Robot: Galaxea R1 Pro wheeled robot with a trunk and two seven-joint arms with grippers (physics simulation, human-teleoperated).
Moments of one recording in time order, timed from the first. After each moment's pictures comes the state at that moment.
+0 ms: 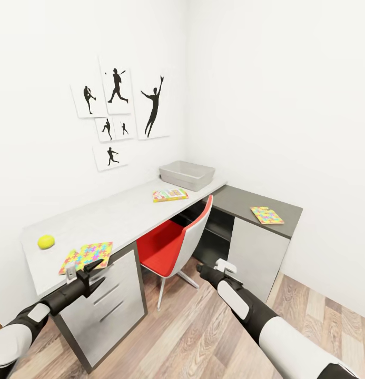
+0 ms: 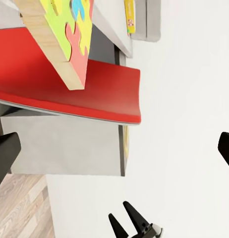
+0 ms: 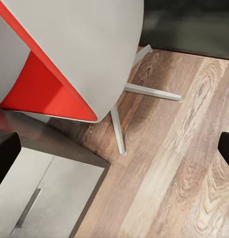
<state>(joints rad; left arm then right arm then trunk) -0.79 0.27 1.20 -0.19 -0.20 0.69 -1.04 -0.71 0.02 0.59 -0.67 -1.04 0.14 -0.30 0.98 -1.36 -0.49</state>
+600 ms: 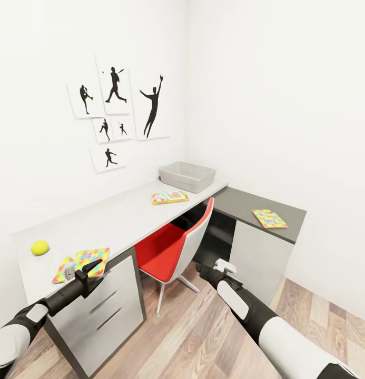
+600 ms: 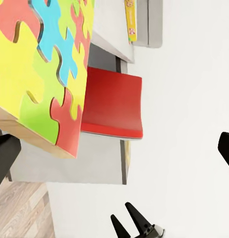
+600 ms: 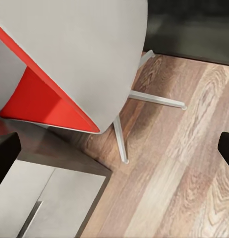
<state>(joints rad) -0.79 0.28 1.20 -0.19 -0.20 0.69 -1.04 -0.71 0.02 0.59 -0.67 -1.04 0.14 -0.30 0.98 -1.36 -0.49</state>
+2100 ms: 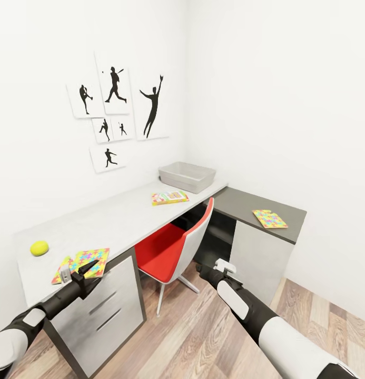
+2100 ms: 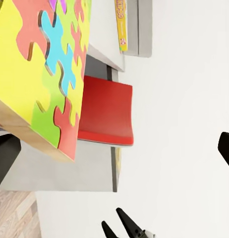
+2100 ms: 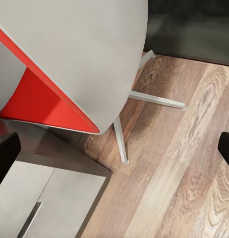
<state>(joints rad) -0.77 0.28 1.24 -0.19 -0.20 0.69 -1.08 -0.71 0.02 0.59 -0.67 -1.04 0.14 -0.30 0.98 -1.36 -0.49</state>
